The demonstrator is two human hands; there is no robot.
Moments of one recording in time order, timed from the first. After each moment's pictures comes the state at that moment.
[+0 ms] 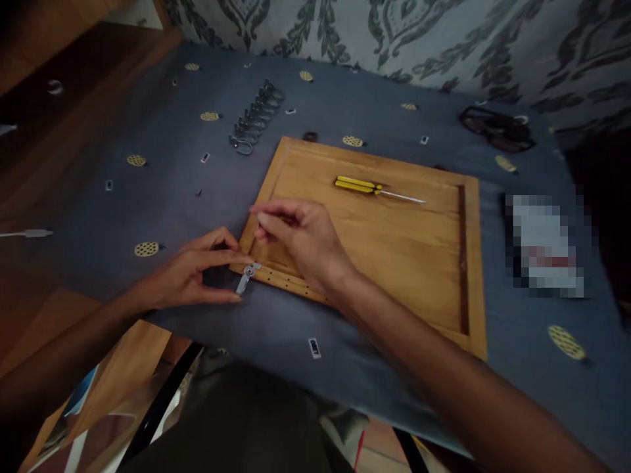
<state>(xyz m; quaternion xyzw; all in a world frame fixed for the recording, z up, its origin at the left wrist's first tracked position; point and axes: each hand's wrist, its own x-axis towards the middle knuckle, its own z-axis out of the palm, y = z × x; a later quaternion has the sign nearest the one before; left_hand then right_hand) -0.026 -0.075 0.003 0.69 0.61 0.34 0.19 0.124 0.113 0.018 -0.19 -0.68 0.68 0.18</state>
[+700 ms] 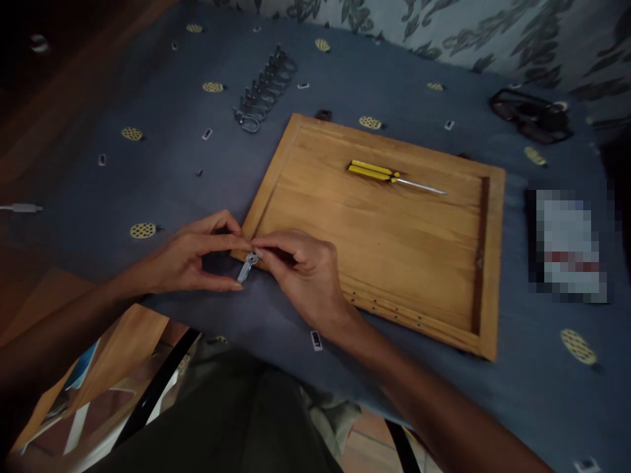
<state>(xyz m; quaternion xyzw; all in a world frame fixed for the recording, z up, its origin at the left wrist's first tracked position) -0.026 -0.072 0.008 0.70 0.60 0.34 0.19 0.161 0.076 -0.004 -0.15 -0.80 0.51 0.28</state>
